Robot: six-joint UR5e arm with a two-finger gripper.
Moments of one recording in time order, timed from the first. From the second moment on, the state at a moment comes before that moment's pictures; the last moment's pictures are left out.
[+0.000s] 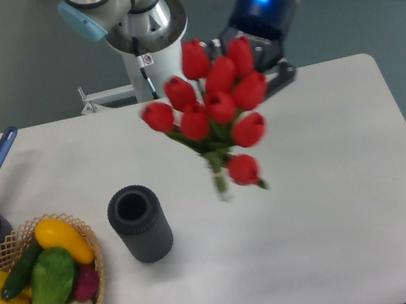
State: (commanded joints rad) arm 2.80 -1.68 -1.68 -0.73 0.66 0.99
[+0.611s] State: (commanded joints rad) arm 2.78 -1.81 -1.72 -0.84 1.09 1.13
